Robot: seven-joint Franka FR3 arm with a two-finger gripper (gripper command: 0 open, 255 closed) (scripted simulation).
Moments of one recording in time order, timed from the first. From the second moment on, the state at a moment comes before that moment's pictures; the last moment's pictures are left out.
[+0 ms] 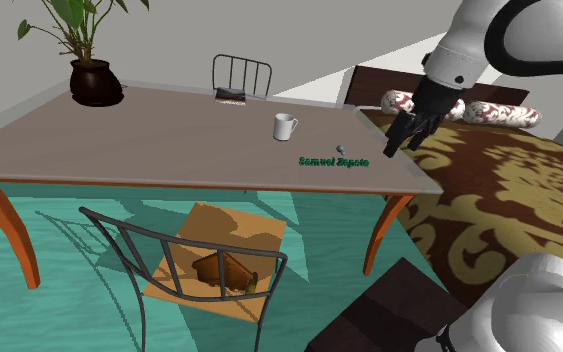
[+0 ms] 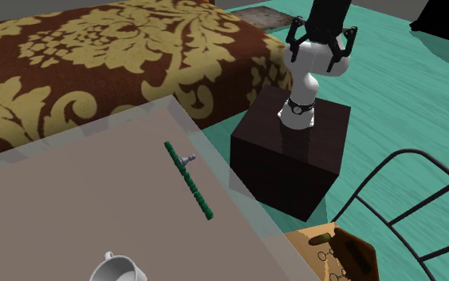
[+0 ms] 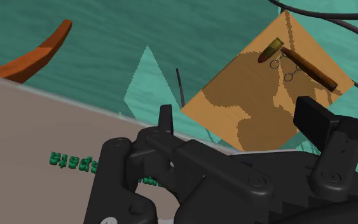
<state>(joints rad) 0.02 -0.75 0.02 -2.26 0.00 1.62 0.13</state>
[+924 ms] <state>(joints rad) -0.05 -0.33 -0.06 -2.08 -0.05 1.80 0.10</state>
